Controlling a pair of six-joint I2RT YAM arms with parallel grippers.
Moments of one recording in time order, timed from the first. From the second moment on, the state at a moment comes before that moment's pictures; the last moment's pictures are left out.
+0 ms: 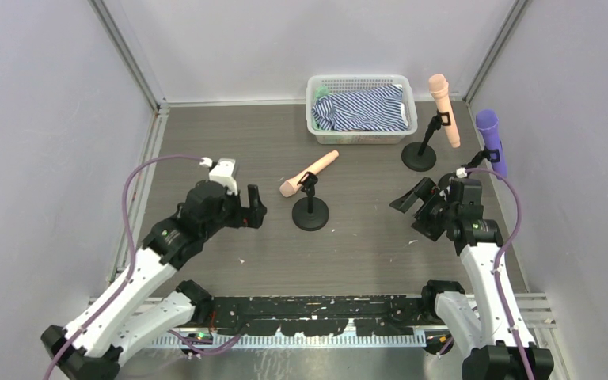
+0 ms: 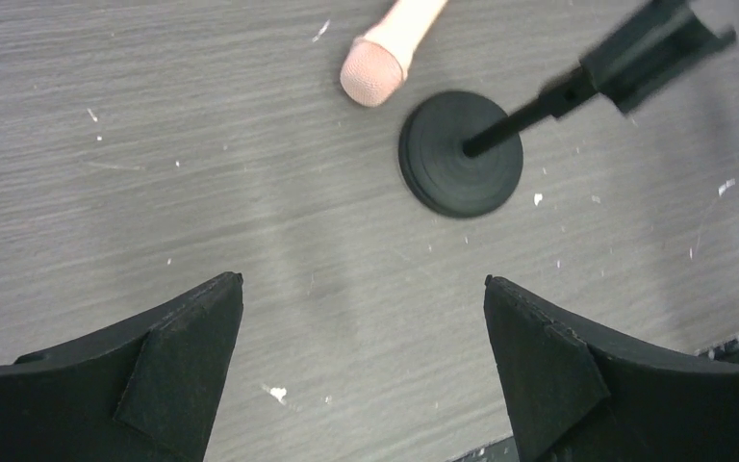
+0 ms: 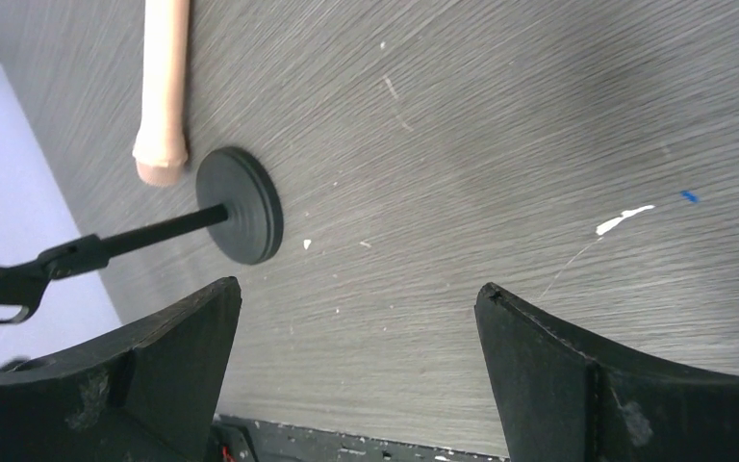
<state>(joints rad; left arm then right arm) -0.64 0.73 0.81 -0.63 -0.17 -0.39 -0.07 0.79 0.66 -0.69 -0.30 0.71</state>
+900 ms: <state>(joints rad) -0.33 1.48 1.21 -0.45 0.30 -0.28 -0.06 0.82 0.59 -0.67 -0.48 0.69</state>
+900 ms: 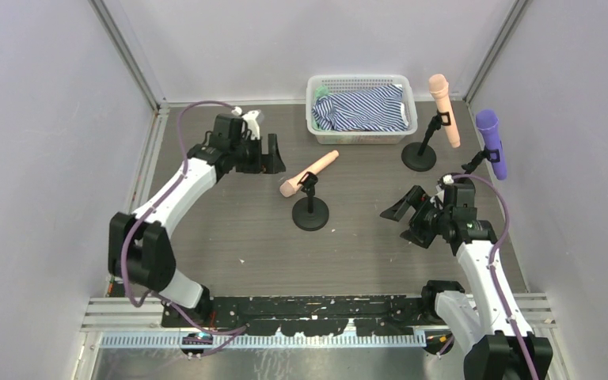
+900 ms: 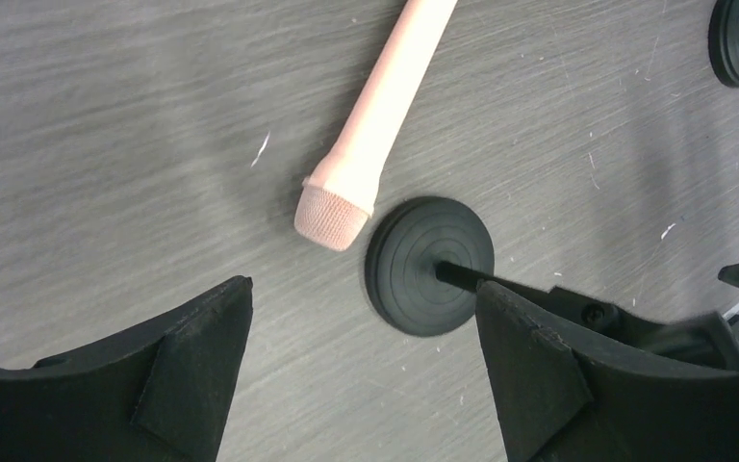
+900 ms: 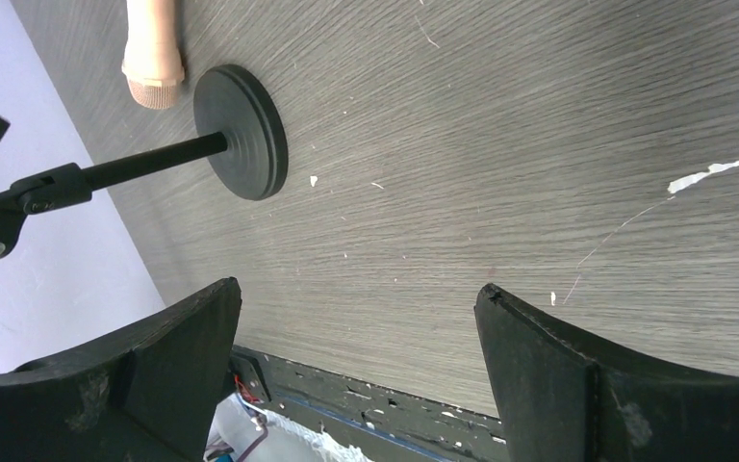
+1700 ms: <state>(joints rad) -0.49 2.00 1.63 -0.54 0.26 -0.03 -0.06 0.83 0.56 -0.64 -0.53 0.68</state>
